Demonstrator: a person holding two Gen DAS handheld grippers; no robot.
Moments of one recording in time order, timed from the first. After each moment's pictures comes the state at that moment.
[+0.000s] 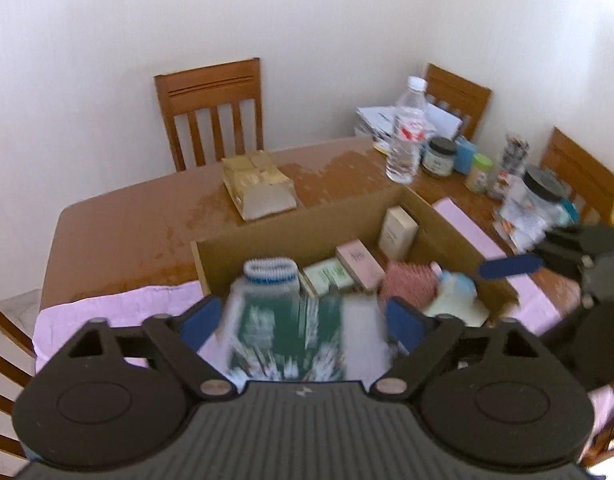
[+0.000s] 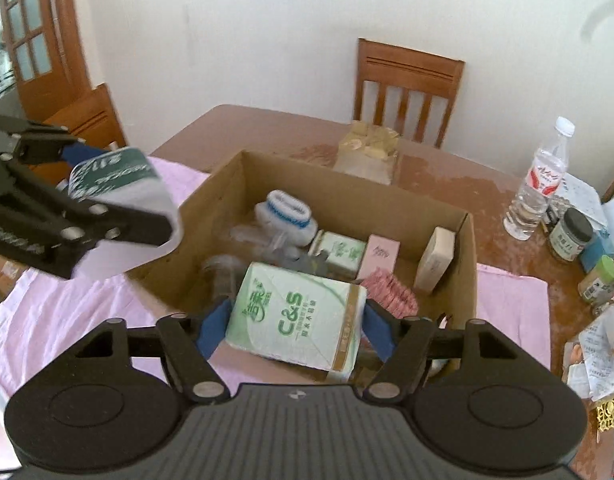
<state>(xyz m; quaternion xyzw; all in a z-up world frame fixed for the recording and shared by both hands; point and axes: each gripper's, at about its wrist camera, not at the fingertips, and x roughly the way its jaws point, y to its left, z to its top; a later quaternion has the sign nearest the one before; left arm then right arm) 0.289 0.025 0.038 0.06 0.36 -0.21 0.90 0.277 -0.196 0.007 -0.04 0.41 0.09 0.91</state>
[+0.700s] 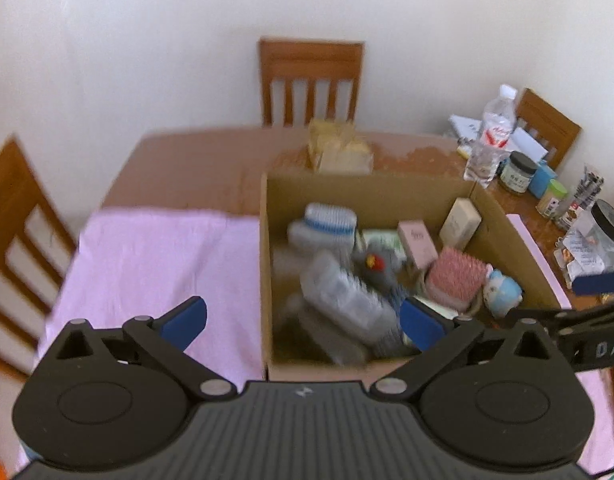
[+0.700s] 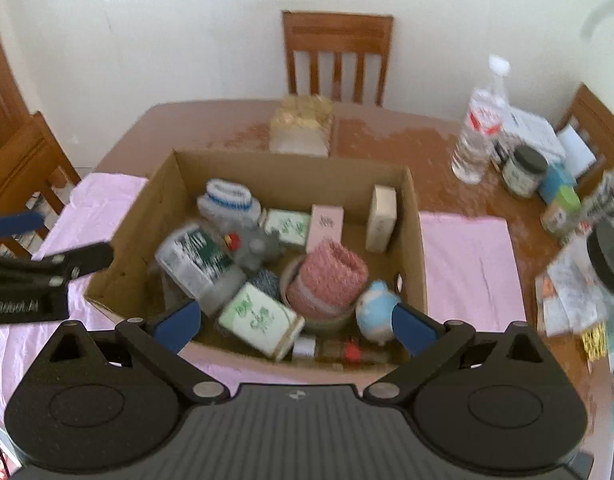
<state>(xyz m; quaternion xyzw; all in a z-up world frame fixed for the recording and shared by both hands) 0.248 0.033 0.009 -0.02 0.41 -0.06 0.91 0.274 -0.221 0.007 0.03 0.46 -0.01 0.89</state>
